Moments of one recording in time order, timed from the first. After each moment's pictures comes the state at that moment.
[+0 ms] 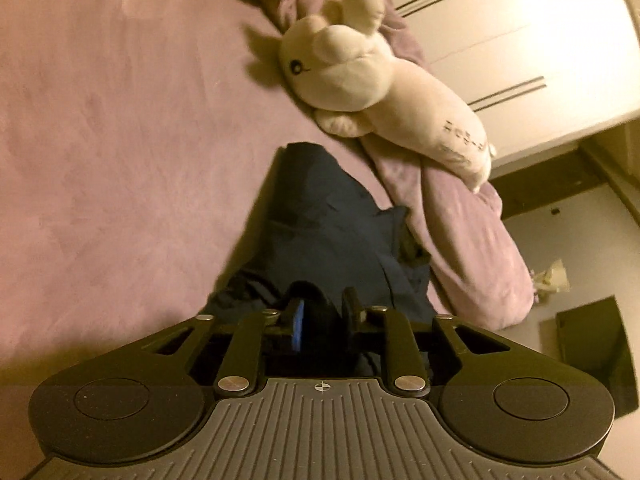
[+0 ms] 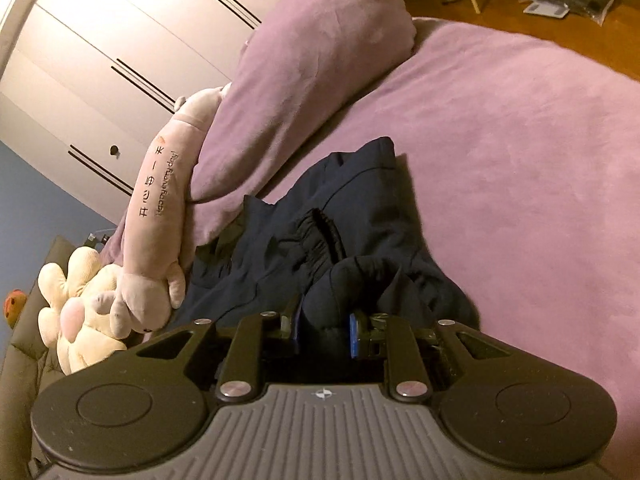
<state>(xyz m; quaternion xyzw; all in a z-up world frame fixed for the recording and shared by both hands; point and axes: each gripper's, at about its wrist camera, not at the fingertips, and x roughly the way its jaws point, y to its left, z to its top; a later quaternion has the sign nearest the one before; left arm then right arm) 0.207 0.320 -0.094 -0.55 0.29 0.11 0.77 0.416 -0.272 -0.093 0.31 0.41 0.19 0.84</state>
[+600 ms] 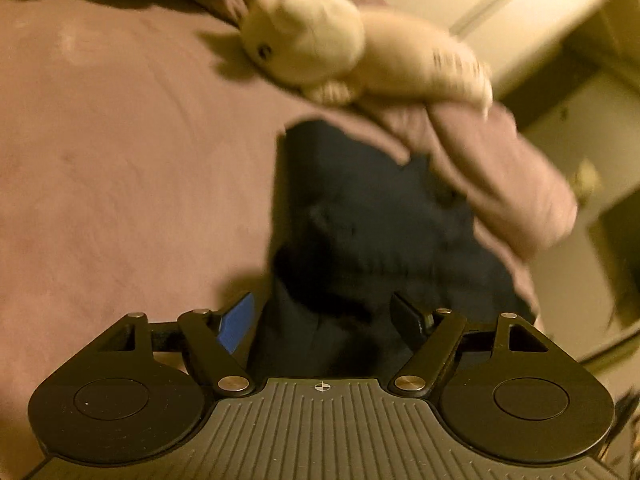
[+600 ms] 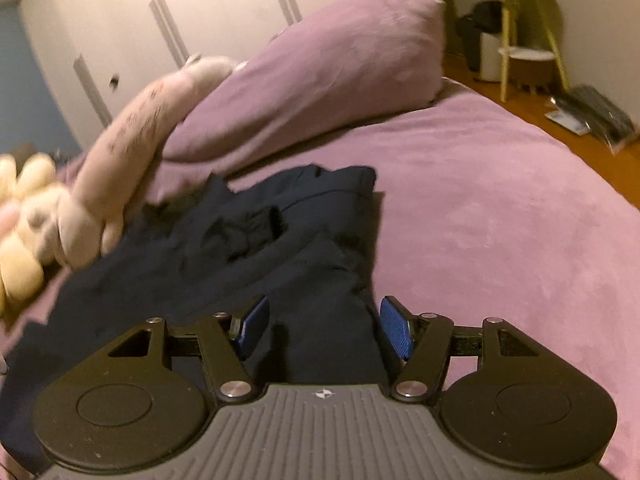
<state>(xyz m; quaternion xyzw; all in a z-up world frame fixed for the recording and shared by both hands) 0.231 0.302 -0.112 -0.38 0.37 0.08 0.84 0.408 -0.248 -0.109 0.07 0.36 0.17 0.91</state>
